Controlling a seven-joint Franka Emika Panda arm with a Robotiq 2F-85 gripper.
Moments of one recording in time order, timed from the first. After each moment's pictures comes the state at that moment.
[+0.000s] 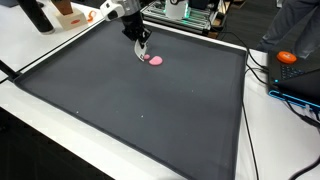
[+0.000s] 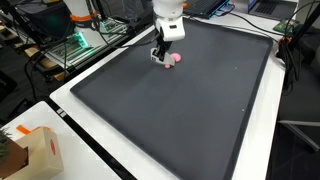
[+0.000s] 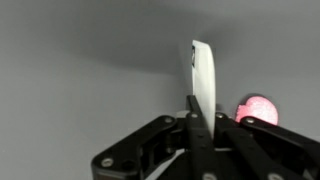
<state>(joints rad) -0.02 0.26 0.02 -2.28 0.07 2.34 -0.18</state>
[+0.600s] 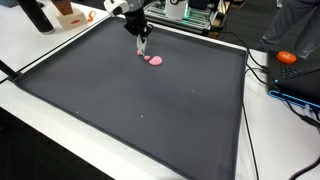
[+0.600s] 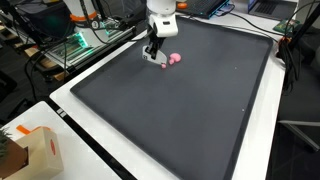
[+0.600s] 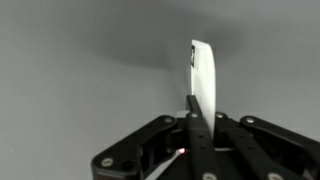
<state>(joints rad) -0.01 0.19 0.01 -2.36 -0.01 2.32 -0.16</state>
